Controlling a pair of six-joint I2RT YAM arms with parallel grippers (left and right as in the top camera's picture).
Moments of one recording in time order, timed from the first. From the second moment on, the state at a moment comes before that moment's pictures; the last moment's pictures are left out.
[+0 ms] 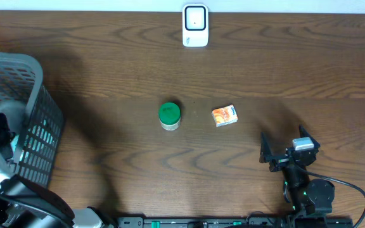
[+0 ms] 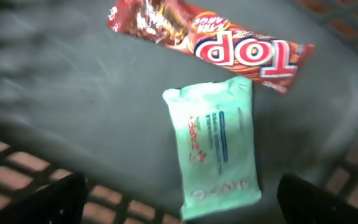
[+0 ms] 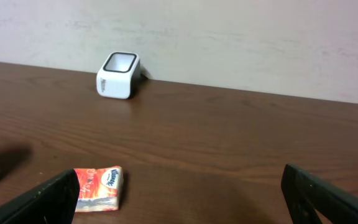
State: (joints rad) left arm 0.78 1.59 1.30 -1.08 -0.17 -1.20; right arm 0.04 0.02 0.01 -0.06 -0.13 -0.05
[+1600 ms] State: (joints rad) left arm 0.88 1.54 1.53 -0.91 0.24 -0.95; right arm 0.04 0.02 0.01 -0.06 -0.13 -0.05
